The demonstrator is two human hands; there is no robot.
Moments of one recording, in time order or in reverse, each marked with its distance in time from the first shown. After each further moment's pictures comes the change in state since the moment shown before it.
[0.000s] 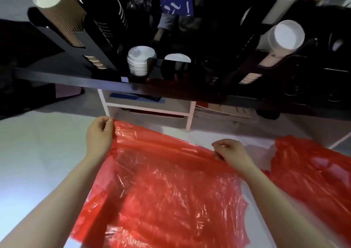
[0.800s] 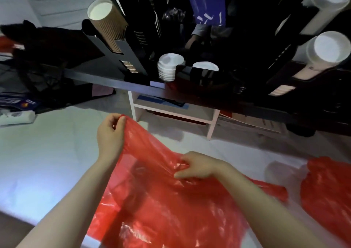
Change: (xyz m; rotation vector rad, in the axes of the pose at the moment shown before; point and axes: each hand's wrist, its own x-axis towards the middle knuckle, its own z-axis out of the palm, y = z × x) left_hand -0.018 0.028 -0.038 -0.075 0.202 0.035; right_hand 0.004 -0.075 0.096 -0.481 -0.830 -0.491
